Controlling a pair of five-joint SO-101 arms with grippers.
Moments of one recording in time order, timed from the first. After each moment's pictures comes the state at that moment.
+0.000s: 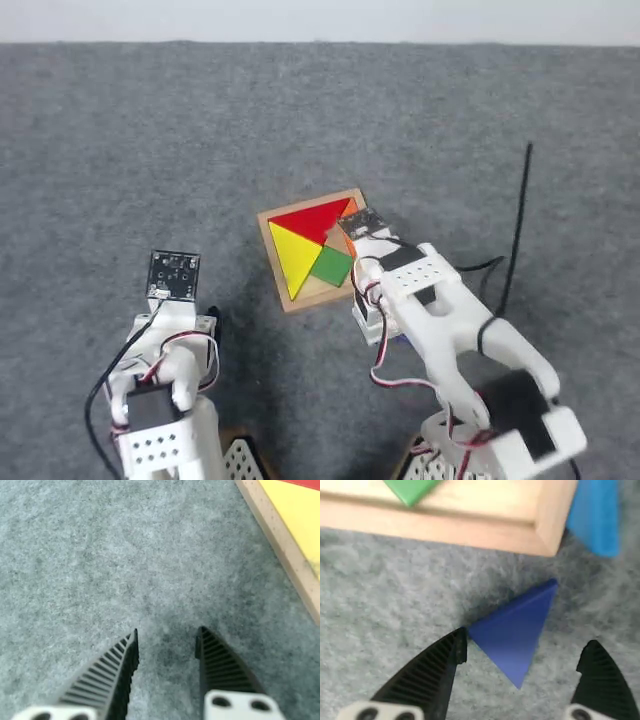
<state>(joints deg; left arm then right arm) -18.8 -103.1 96.9 72.0 -10.5 -28.8 -6.6 47.4 61.1 0.3</state>
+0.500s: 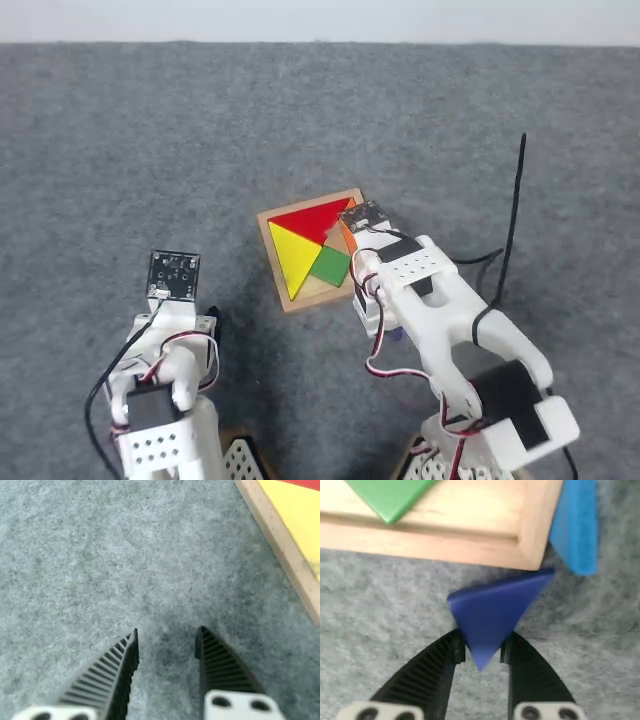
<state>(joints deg) -18.8 -103.1 96.9 72.0 -10.5 -28.4 -3.7 44.0 60.8 0.1</state>
